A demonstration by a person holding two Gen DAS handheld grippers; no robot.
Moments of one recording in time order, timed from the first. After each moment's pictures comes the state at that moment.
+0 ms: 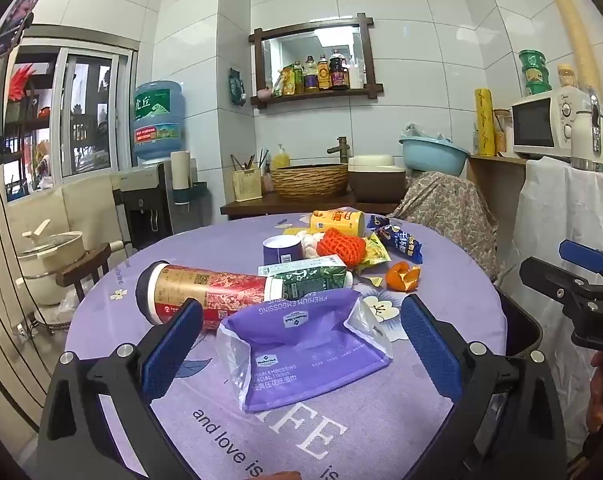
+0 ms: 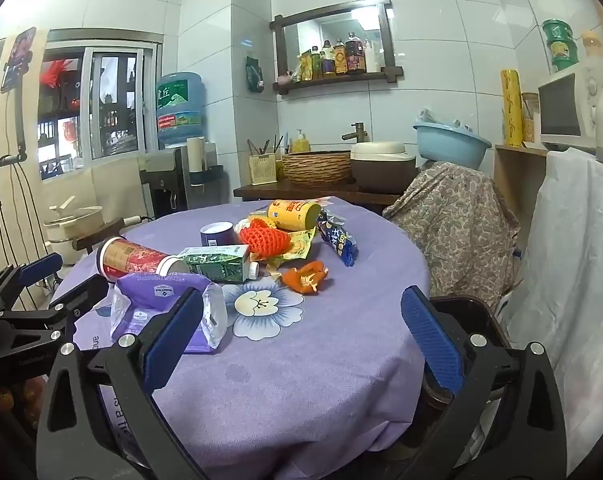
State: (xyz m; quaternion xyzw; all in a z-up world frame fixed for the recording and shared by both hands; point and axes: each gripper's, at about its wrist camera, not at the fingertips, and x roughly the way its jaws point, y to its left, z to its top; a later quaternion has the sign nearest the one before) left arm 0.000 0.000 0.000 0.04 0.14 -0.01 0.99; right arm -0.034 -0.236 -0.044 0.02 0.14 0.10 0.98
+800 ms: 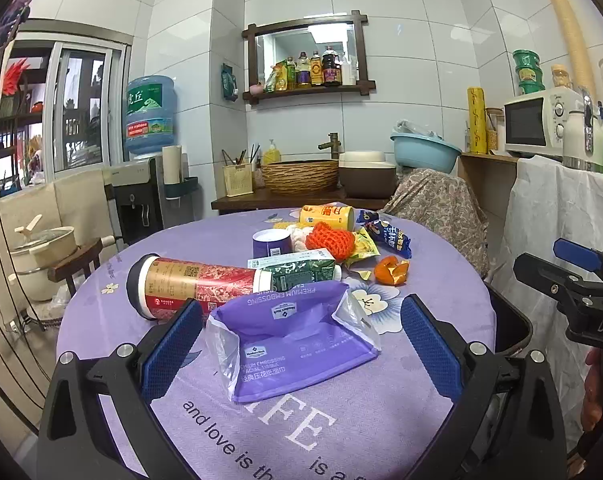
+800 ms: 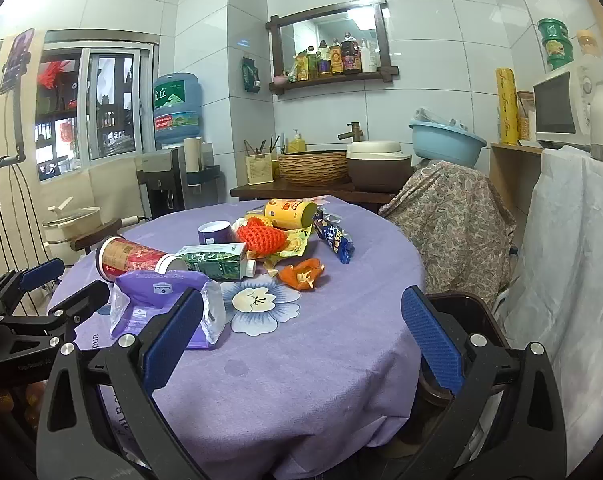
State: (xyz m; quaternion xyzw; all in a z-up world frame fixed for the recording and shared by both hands) left arm -0.006 -0.006 -0.002 0.04 0.15 -0.02 0.99; right arm -0.040 -0.237 -0.048 0.02 0.15 0.09 0.98
